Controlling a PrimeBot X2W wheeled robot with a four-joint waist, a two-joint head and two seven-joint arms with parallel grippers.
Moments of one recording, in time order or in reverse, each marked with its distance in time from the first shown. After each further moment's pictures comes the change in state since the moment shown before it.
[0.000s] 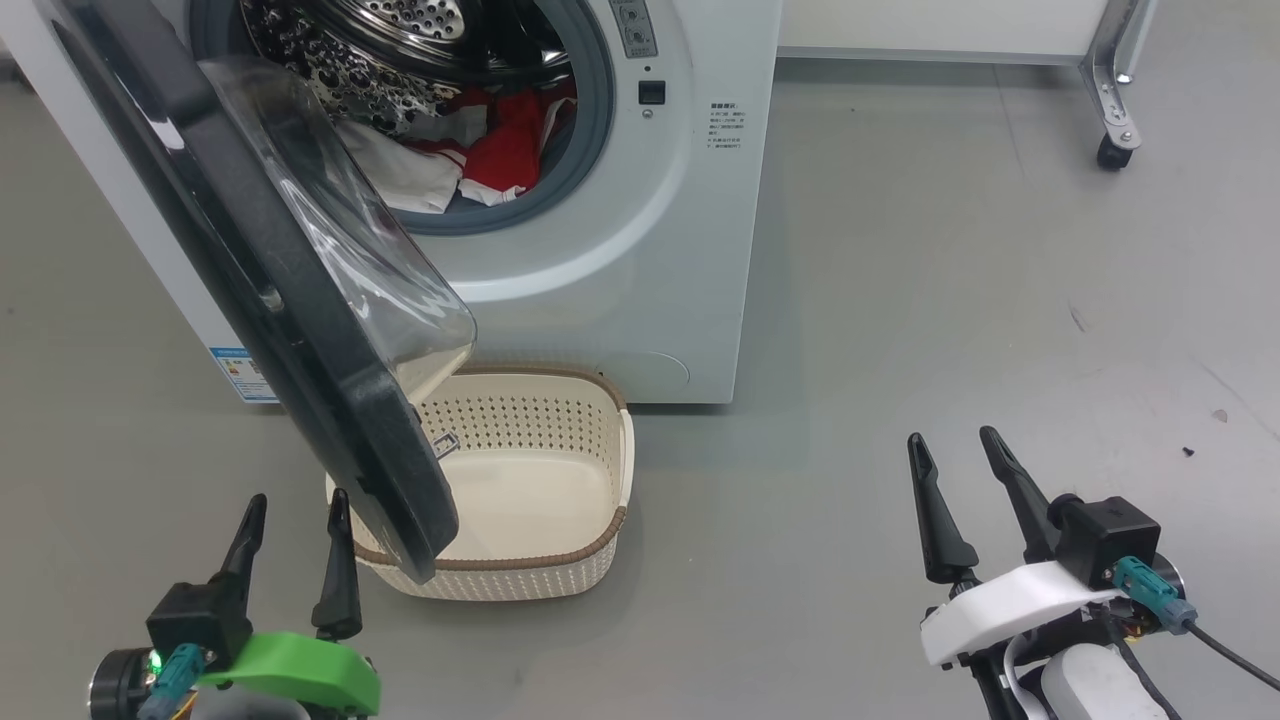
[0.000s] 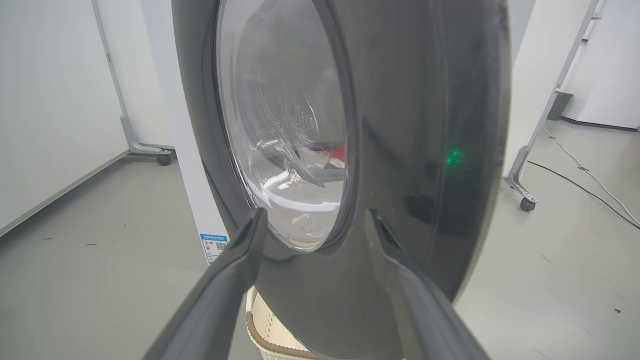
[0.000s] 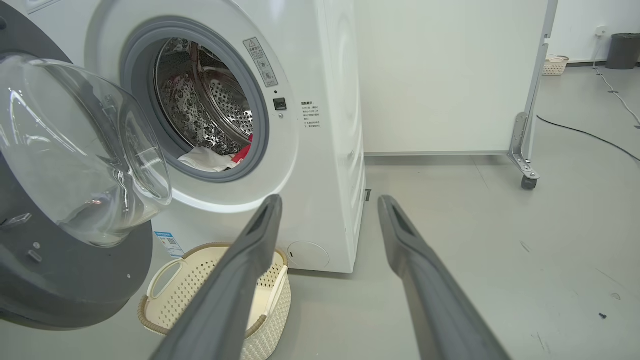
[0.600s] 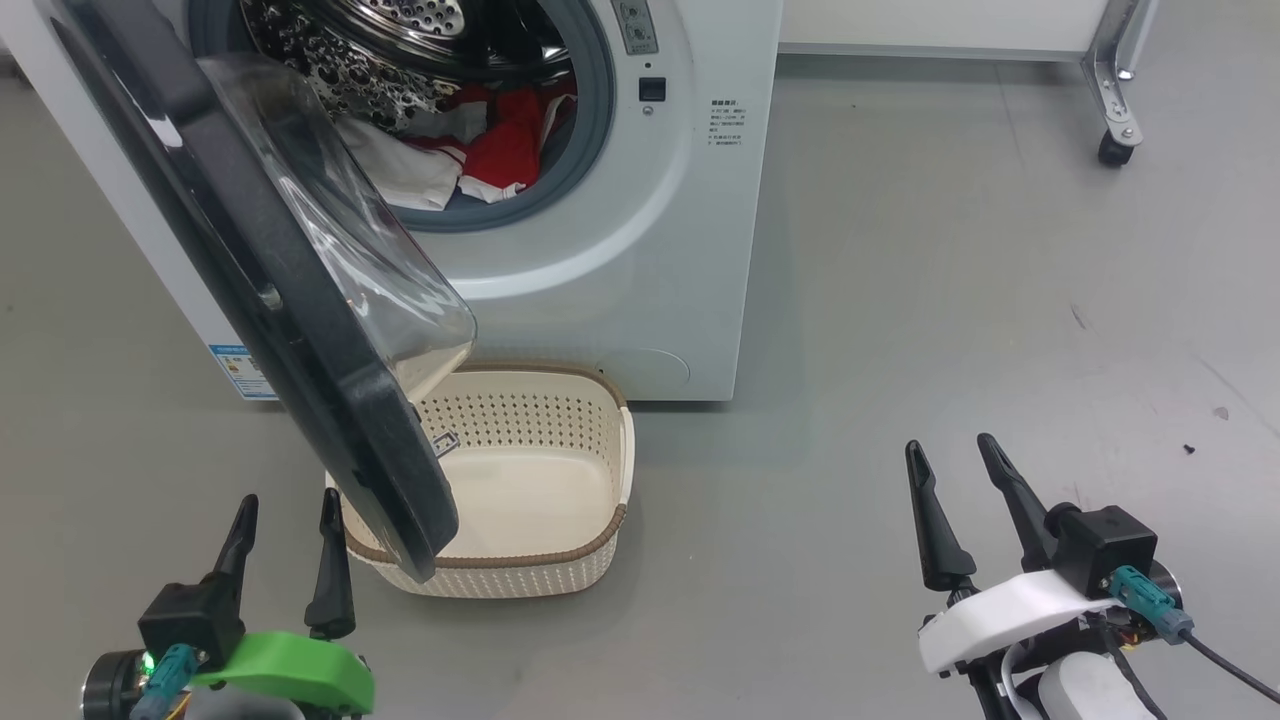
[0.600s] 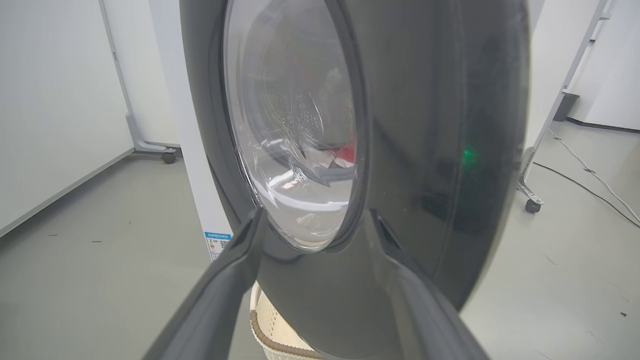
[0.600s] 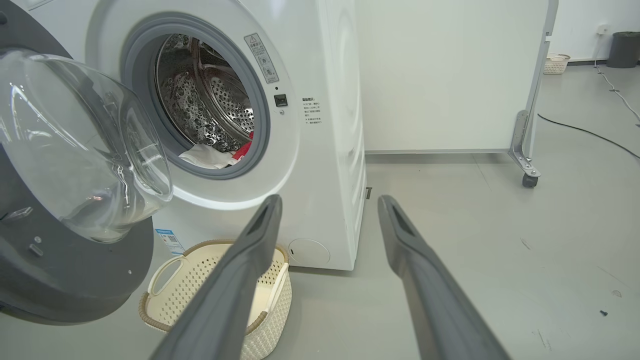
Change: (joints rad) left arm 0.000 -0.001 0.015 0.001 0.000 0.000 0.000; right arm 0.020 0.030 -0.036 0.003 -0.042 0.034 0.000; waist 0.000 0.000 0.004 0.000
